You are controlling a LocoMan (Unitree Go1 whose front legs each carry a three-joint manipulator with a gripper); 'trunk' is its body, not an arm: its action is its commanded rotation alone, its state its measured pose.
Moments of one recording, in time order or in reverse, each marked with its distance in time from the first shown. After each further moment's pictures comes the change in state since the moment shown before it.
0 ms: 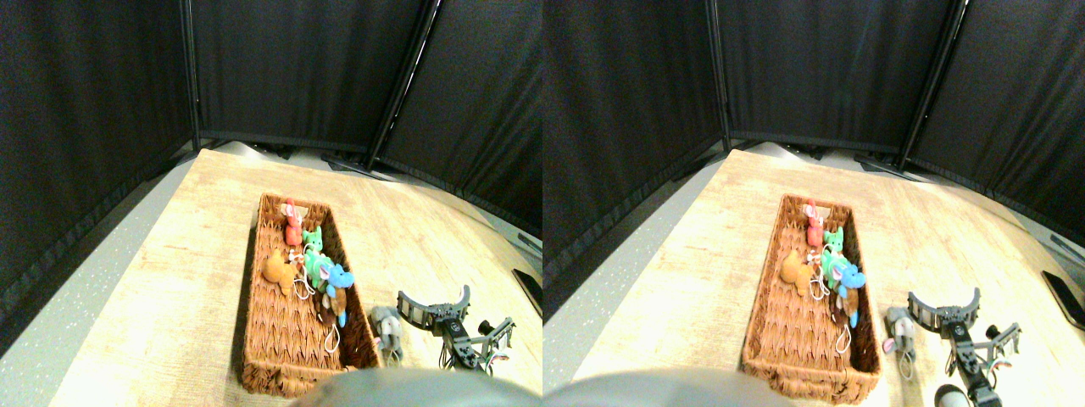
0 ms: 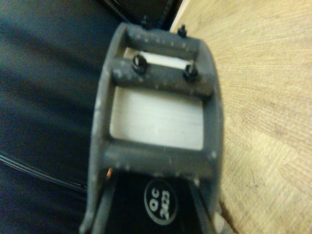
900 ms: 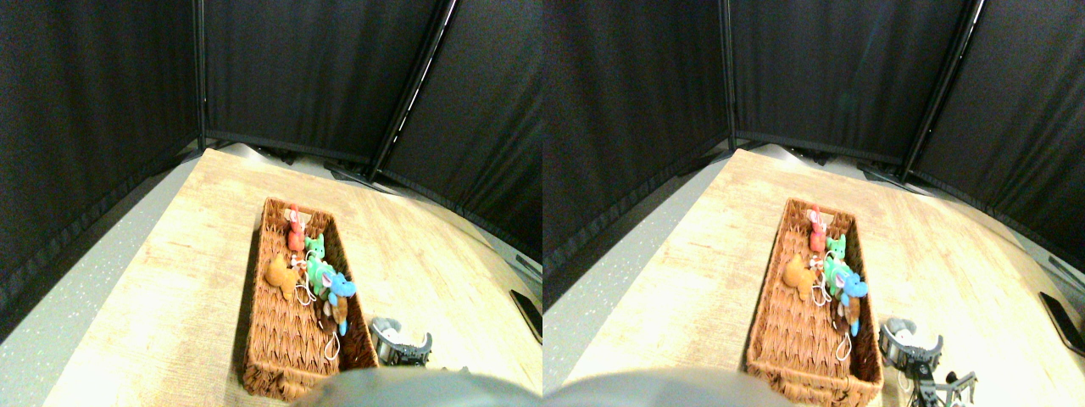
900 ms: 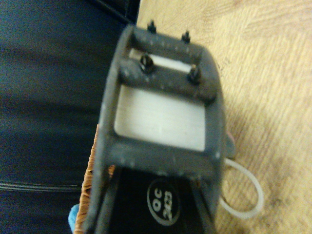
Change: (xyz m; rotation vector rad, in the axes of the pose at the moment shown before) right arm -0.023 -0.046 -0.052 0.184 0.038 -0.189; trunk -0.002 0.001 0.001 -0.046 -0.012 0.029
